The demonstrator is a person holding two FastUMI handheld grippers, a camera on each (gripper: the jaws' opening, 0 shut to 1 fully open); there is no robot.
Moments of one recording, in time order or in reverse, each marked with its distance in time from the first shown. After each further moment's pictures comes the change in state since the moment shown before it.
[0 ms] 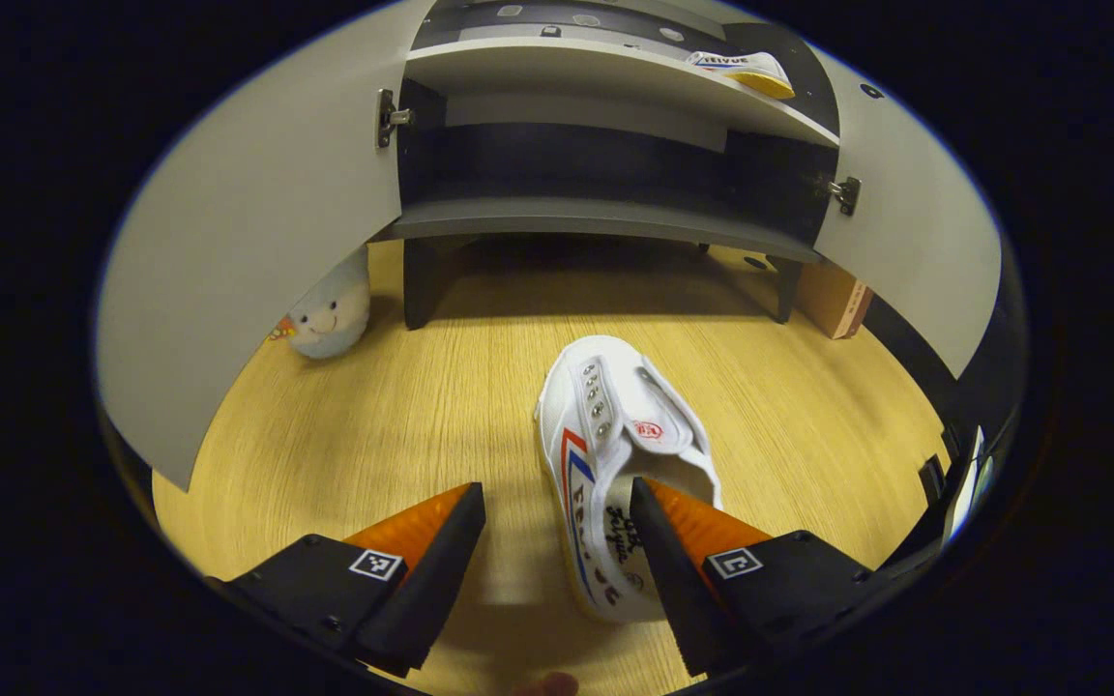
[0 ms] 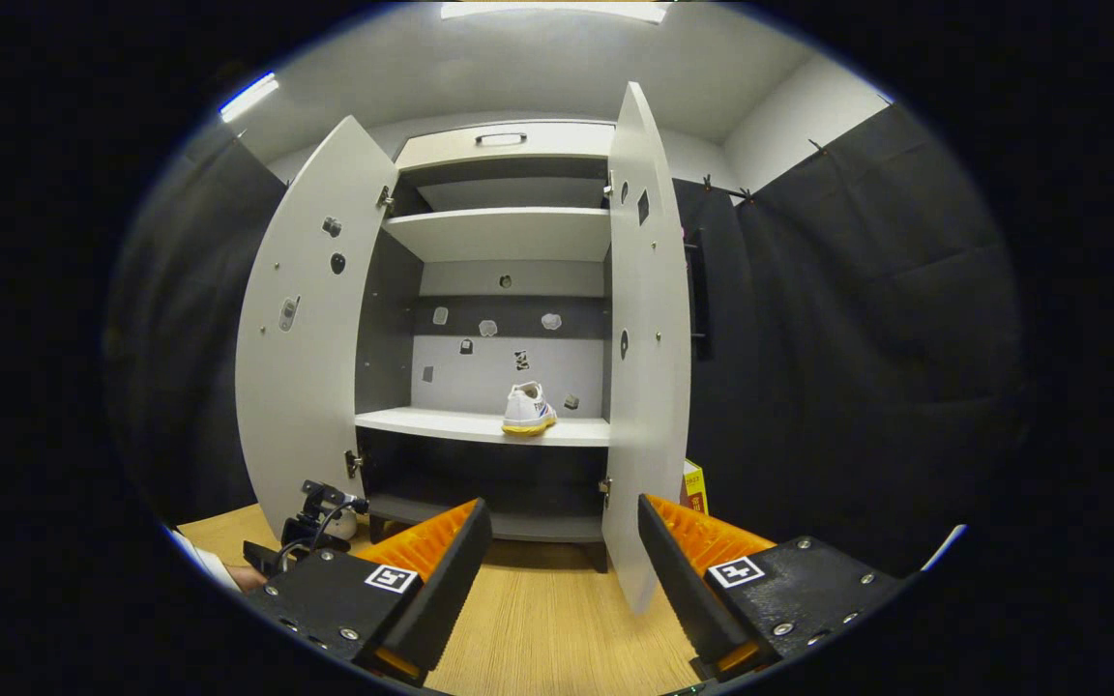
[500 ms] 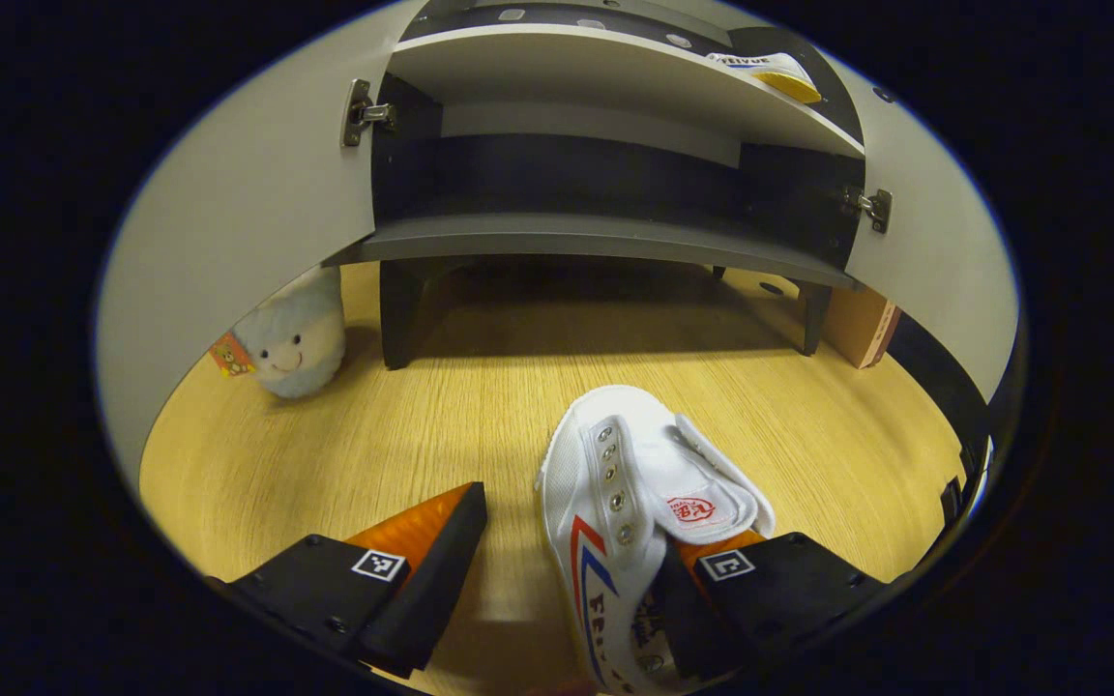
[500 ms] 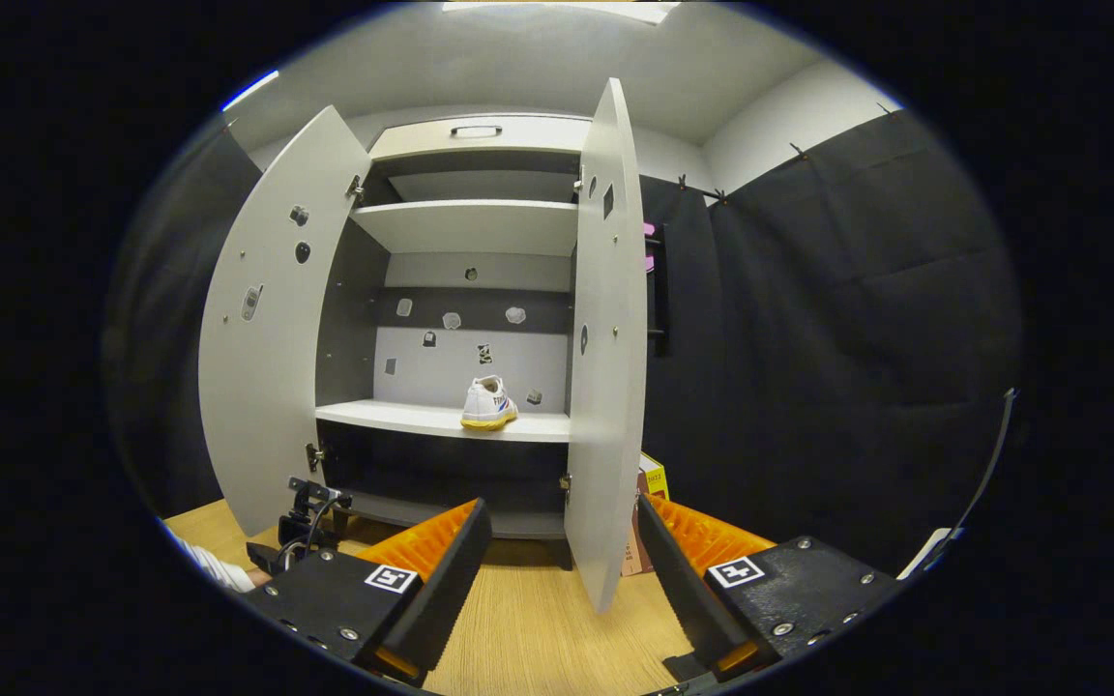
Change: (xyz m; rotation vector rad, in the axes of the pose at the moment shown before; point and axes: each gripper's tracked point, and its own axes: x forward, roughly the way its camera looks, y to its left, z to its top) left arm 0.045 0.006 0.027 0.000 -0.097 0.004; right arm 0.005 -0.022 -0.007 -0.015 0.022 -0.091
